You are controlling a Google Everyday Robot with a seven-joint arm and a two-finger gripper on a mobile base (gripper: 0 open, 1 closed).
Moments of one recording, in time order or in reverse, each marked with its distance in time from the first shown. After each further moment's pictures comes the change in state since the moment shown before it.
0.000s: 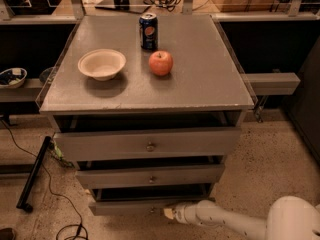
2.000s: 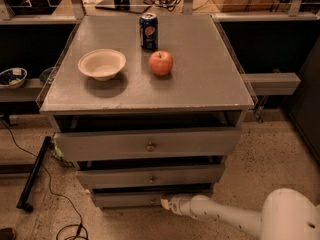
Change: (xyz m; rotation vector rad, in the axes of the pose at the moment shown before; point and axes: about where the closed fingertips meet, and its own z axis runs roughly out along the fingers) arm -0.049 0.003 0.008 0.058 -0.088 -0.077
